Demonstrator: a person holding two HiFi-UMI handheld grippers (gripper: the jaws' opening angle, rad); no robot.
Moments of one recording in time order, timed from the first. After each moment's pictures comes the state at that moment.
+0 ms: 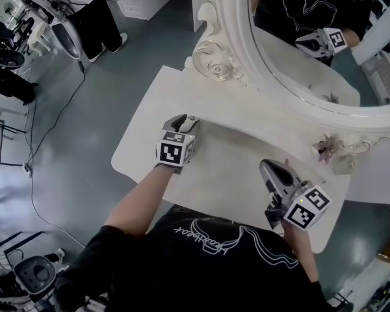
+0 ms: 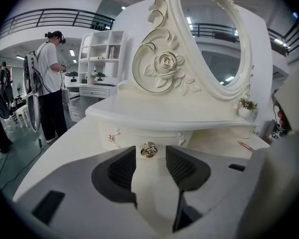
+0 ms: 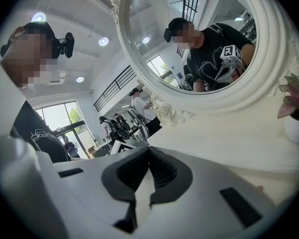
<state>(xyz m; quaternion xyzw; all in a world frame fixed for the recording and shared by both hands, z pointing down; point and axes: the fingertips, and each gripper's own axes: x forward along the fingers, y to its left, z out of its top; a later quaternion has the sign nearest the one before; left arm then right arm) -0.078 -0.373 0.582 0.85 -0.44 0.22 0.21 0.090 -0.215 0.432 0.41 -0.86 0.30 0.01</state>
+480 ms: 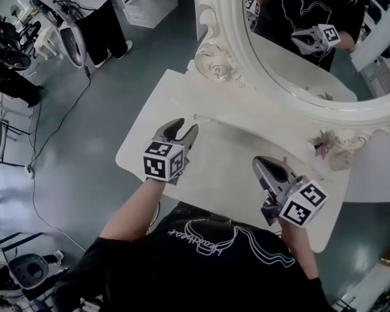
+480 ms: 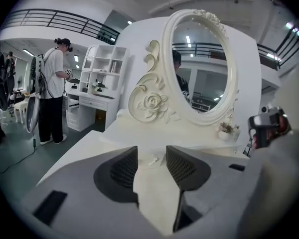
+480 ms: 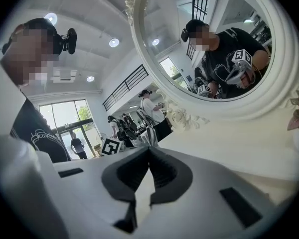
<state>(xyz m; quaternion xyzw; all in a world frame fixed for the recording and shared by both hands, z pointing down) -0.093 -0.322 0.496 0.87 -0.43 0.13 0.20 0.067 -0.199 0.406 0.38 -0.89 0.26 0.00</state>
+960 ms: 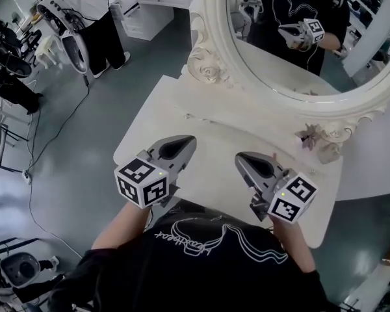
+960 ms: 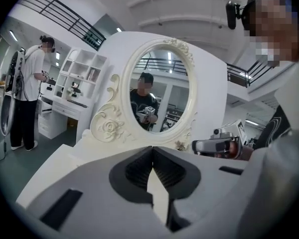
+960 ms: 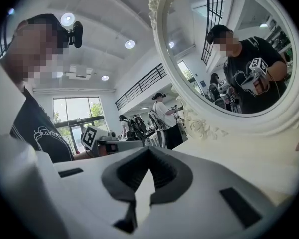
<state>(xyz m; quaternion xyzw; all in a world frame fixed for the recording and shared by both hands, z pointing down) -0.058 -0.212 0.374 0.93 -0.30 0.05 0.18 0.037 -0.166 0.362 0.33 -0.92 0.20 -0.01</state>
